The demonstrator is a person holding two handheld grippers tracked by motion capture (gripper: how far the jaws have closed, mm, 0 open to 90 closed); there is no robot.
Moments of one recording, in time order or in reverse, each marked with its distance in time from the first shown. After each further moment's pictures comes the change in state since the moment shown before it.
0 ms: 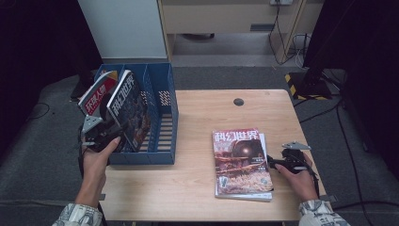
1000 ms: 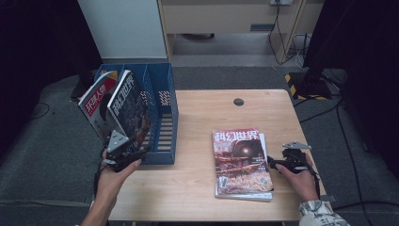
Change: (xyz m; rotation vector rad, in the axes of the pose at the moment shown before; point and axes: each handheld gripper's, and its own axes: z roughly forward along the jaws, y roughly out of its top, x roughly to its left) left arm -0.086 -0.026 -0.013 0.104 -0.181 0.169; right arm -0.001 0.001 -0.004 0.017 -0.016 0.005
